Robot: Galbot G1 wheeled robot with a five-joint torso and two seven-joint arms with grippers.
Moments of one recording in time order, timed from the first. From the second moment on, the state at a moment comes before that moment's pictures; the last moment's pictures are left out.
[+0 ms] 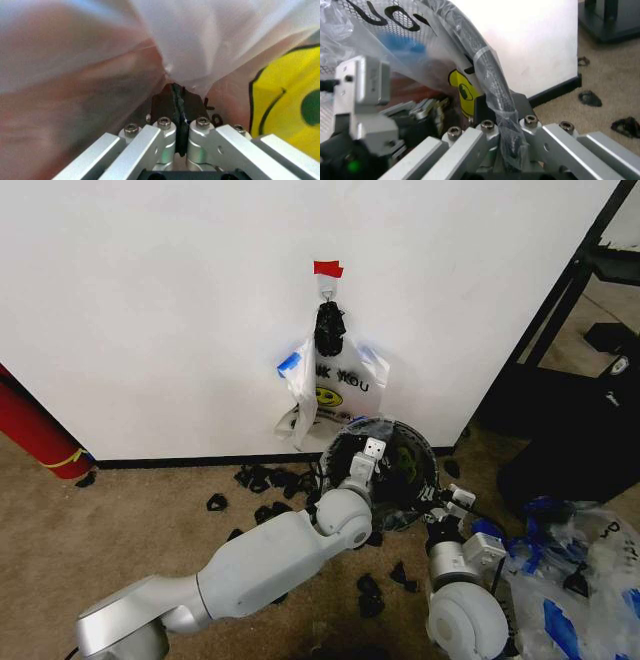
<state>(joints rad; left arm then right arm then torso) 0.44 -1.34 0.60 -1.52 -0.79 0.29 -0.62 -1.44 1.36 0.32 2.13 0.51 -0.09 0.44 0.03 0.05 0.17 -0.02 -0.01</state>
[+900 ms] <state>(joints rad) 0.39 -1.35 0.64 -1.43 -0.81 0.39 -0.64 -1.46 1.35 0.30 2.15 0.49 -0.09 0.42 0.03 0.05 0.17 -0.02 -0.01</state>
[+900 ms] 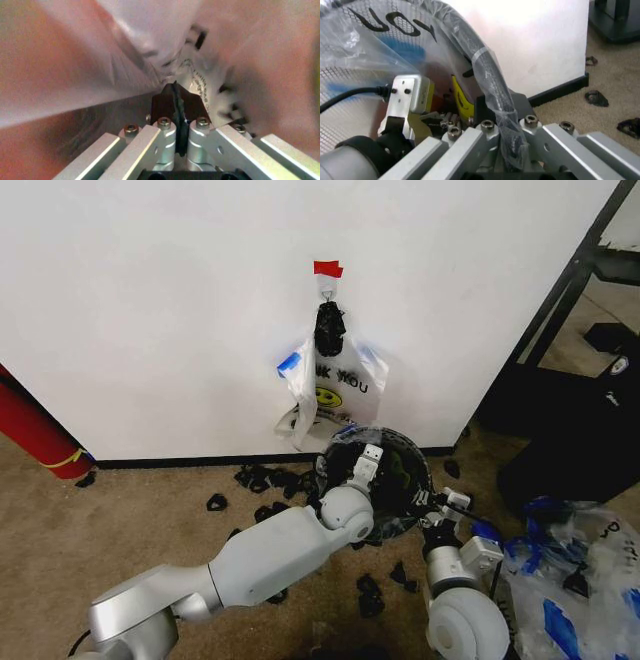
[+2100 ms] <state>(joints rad) 0.72 -0.93 0.30 -2.19 -1.05 0.34 -0.60 -1.41 1.40 0.37 2.07 0.77 -0.15 0.55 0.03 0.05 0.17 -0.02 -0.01</state>
